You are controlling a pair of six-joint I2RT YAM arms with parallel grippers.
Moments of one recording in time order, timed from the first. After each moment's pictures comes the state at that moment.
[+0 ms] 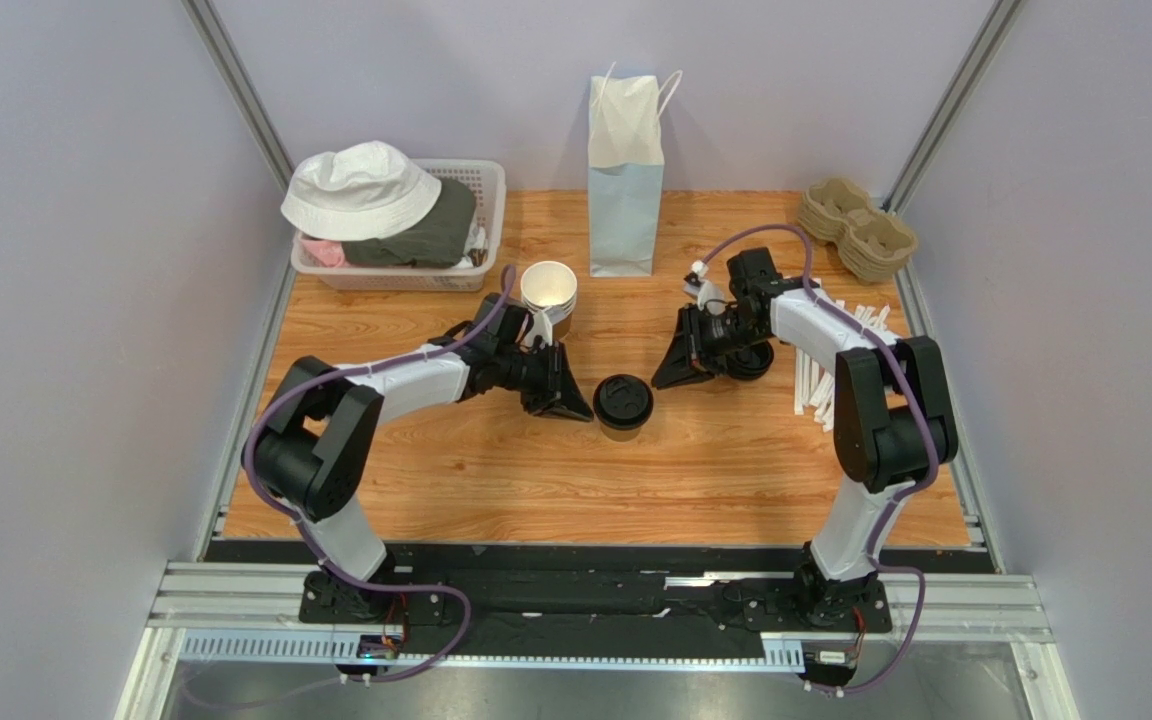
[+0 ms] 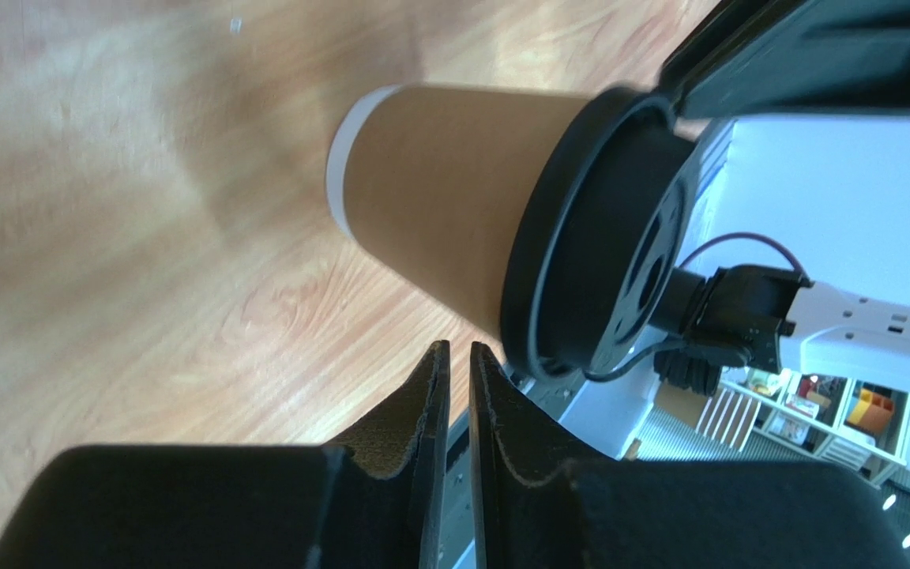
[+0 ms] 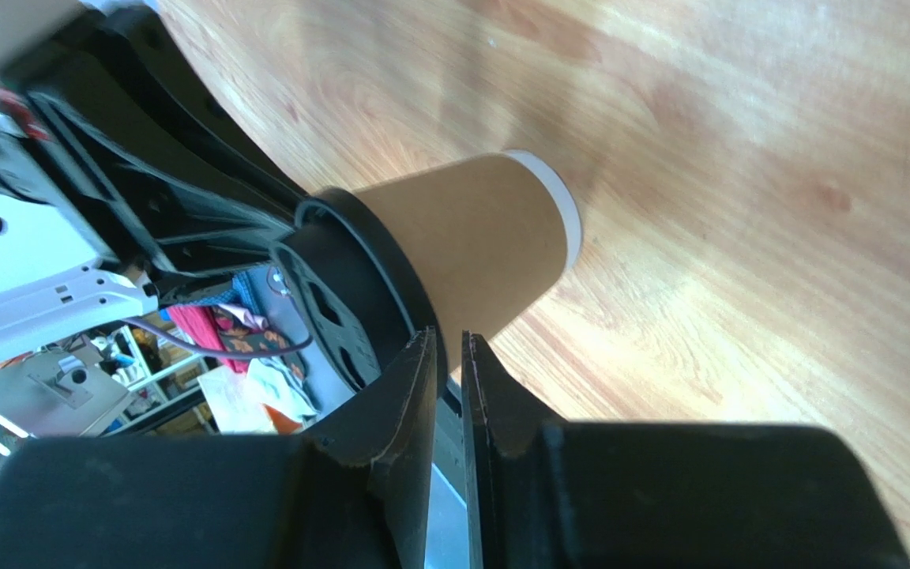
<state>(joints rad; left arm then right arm) -0.53 1.69 0.92 -0.10 0.70 -0.71 0.22 1.81 1.24 -0.65 -0.85 0.29</state>
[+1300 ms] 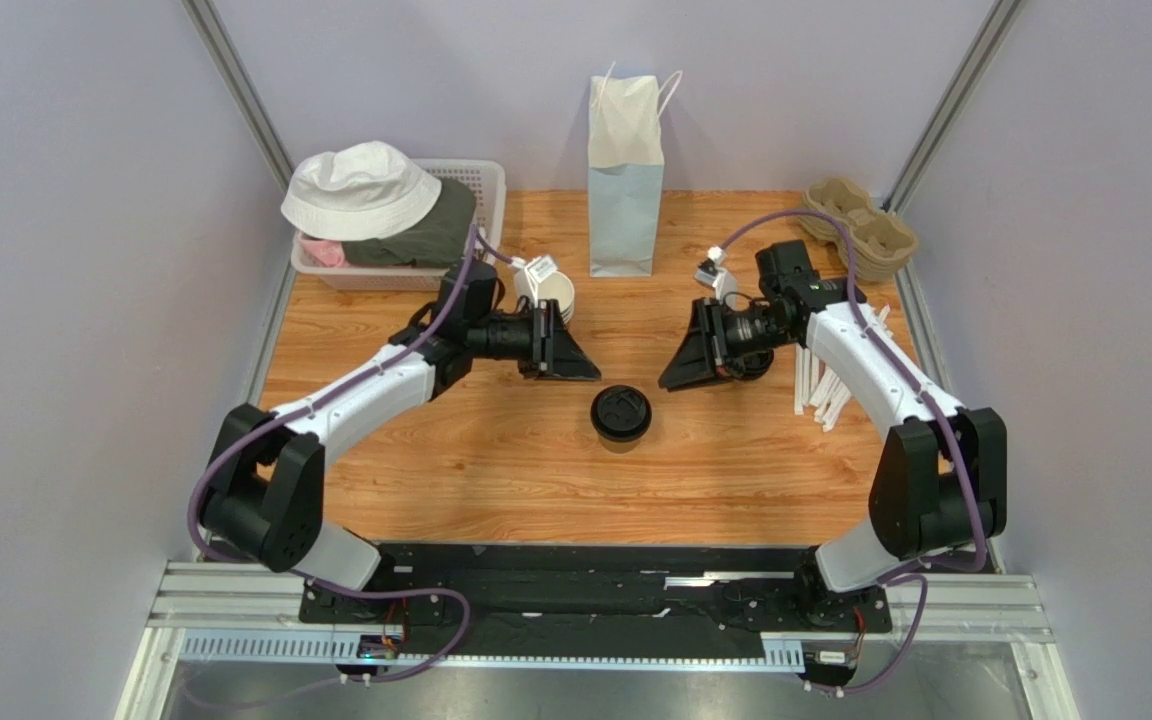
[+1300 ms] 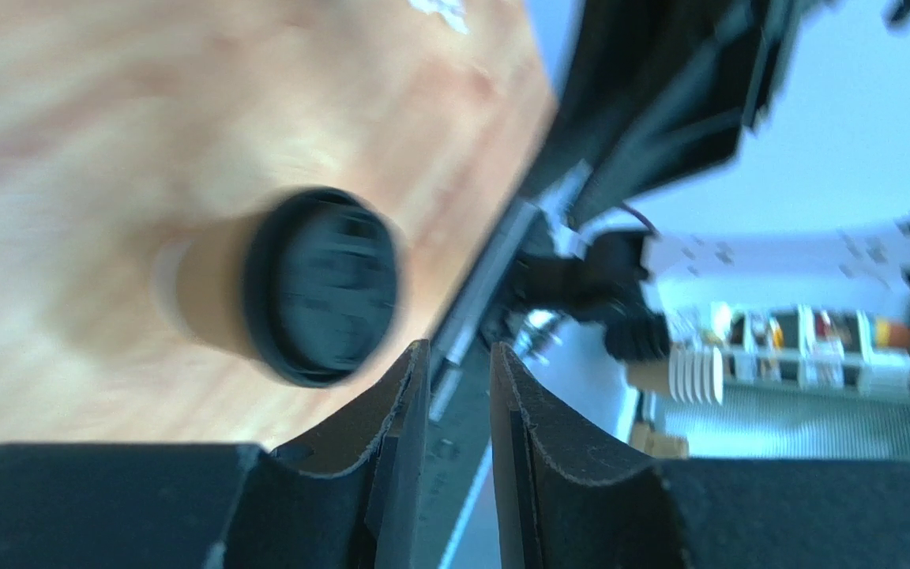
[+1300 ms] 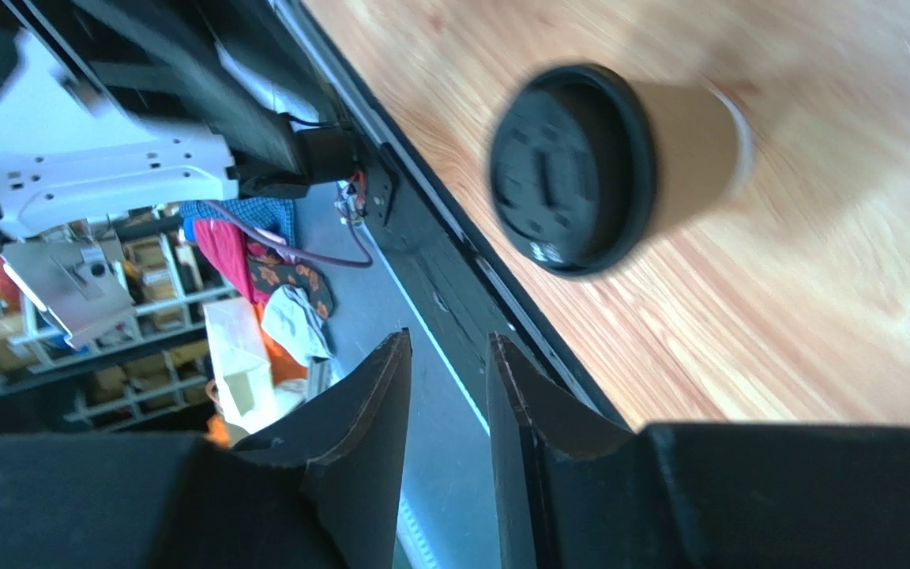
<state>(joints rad) -0.47 1.51 0.98 -0.01 0.84 -0.69 0.19 1.54 1.18 -0.85 -1.00 0.17</state>
